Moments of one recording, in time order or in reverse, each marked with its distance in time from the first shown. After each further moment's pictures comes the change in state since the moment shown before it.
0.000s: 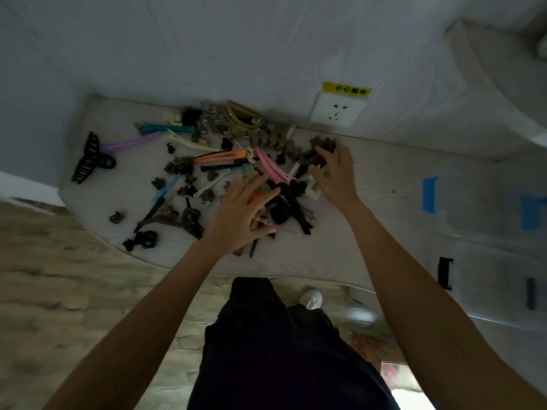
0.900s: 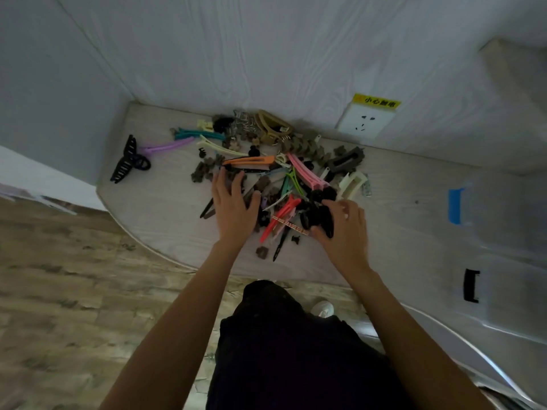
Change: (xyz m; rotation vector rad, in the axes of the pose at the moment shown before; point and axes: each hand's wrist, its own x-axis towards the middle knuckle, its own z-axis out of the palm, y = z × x) left_hand -0.008 -0.020 -0.004 -0.196 0.246 -0.731; right_hand -0.107 -0.037 0.021 -0.242 0.078 -0.075
